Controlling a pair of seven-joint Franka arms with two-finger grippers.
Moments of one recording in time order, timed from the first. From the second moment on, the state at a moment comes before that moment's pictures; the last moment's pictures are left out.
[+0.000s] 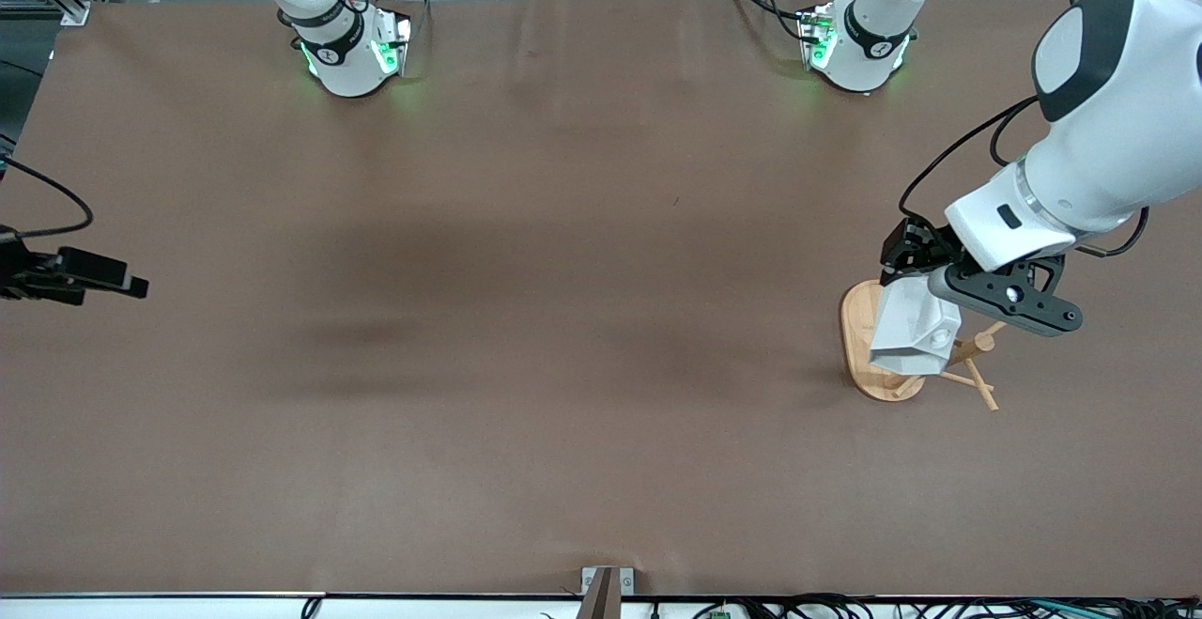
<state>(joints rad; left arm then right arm) 0.05 0.21 -0.30 -1.53 -0.04 1.80 0.10 0.11 0.32 -0.33 -1.28 0.31 1.52 -0.23</state>
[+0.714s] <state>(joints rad) -0.12 0.05 -0.17 -1.85 -0.11 1.88 0.04 0.11 0.23 -0.33 -1.26 0.13 1.50 -0.17</state>
